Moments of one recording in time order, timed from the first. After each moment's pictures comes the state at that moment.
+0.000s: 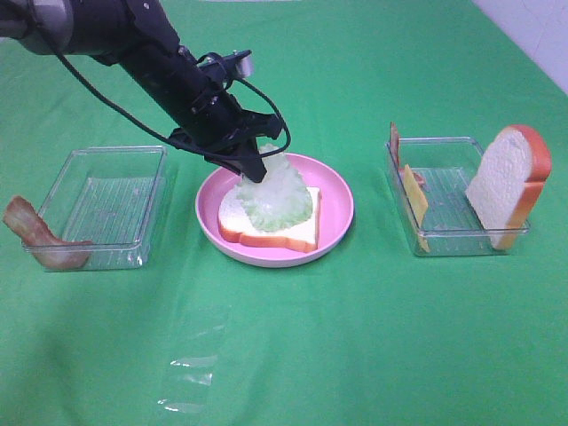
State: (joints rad) left arm -0.40 2.30 -1.83 -0.59 0.92 0.32; right arm -0.06 0.00 -0.46 0.07 1.10 -0.10
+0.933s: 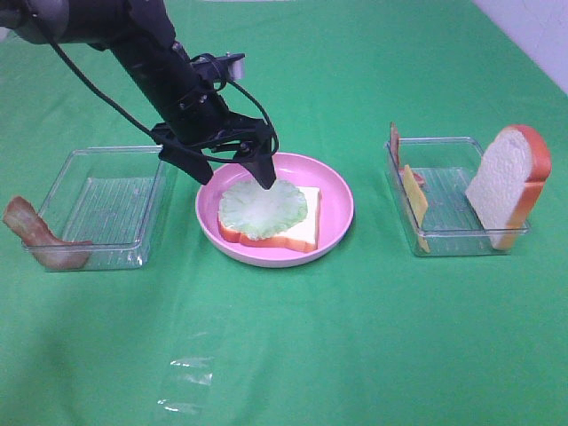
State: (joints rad) left arm -0.40 2.27 -1.84 -0.44 1.00 0.25; right arm -0.06 0.00 -0.46 0.07 1.10 -0.10
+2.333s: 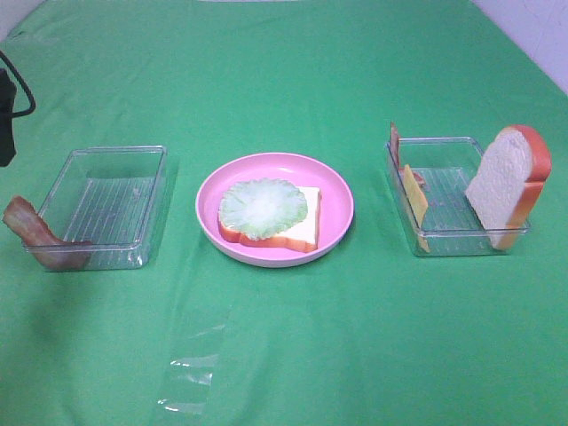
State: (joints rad) left arm -0.09 1.71 -1.40 0.03 1.22 -0.09; right arm -0.06 0.00 -0.46 0.07 1.10 -0.10
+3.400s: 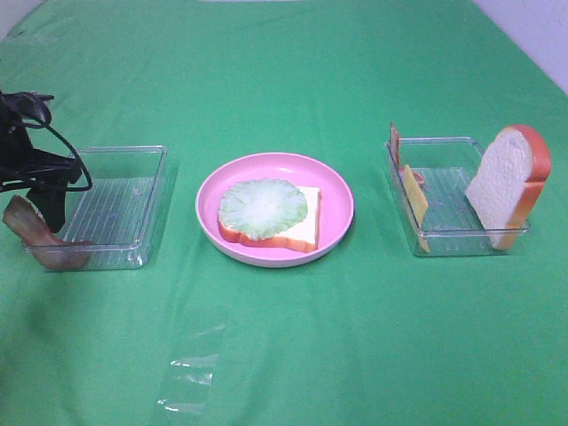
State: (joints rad) left arm -0.08 2.02 -1.40 -0.02 1.04 -0.05; right arm -0.06 0.00 -0.46 0.07 1.10 -0.10
